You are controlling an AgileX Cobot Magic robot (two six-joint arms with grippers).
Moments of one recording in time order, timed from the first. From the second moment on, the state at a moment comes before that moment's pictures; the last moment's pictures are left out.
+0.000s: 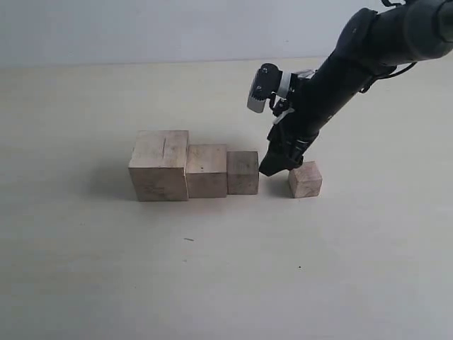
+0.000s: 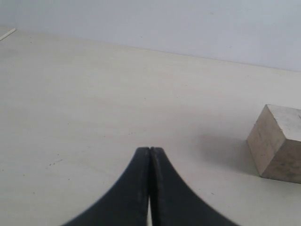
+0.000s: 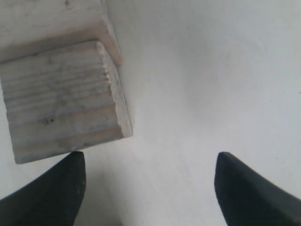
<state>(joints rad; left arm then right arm) -0.01 0.01 0.00 -0.03 0.37 -0.11 0.44 2.13 -1.38 0.60 0.78 -1.36</state>
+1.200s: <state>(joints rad) -0.01 0.01 0.00 -0.03 0.37 -0.11 0.44 1.77 -1.38 0.35 0.89 -0.42</state>
